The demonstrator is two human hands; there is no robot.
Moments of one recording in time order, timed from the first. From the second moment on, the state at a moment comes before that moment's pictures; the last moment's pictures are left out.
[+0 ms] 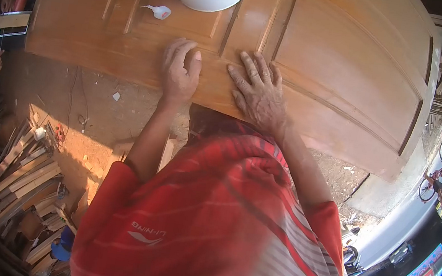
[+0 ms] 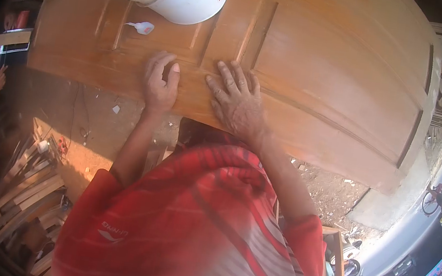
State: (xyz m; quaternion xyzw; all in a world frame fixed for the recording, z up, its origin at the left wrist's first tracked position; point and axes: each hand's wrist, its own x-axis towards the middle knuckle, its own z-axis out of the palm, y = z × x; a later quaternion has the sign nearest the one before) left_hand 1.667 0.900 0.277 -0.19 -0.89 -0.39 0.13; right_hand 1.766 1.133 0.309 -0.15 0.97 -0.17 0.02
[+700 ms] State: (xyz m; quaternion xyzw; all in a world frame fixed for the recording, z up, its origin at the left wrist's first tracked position) left_hand 1.666 0.790 0.294 -0.25 -0.82 -0.52 0.03; right_hand 1.764 1.061 0.296 0.10 0.99 -0.12 0.00
